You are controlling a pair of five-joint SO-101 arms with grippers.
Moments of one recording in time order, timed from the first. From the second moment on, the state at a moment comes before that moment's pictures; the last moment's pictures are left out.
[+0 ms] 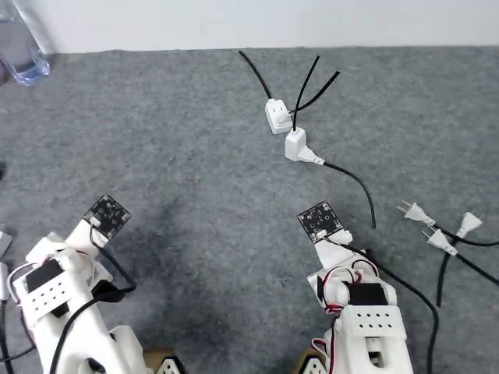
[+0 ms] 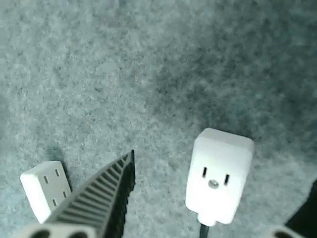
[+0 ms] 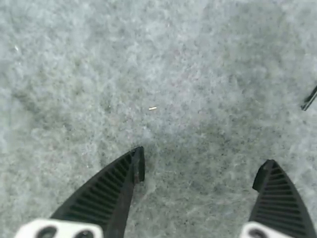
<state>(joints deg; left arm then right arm) -39.1 -41.5 71.1 47.7 -66.7 -3.3 -63.0 88.2 49.4 25.5</state>
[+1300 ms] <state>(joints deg) -43.1 -26.9 71.3 41.0 -73.2 -3.3 -63.0 88.2 48.9 25.5</state>
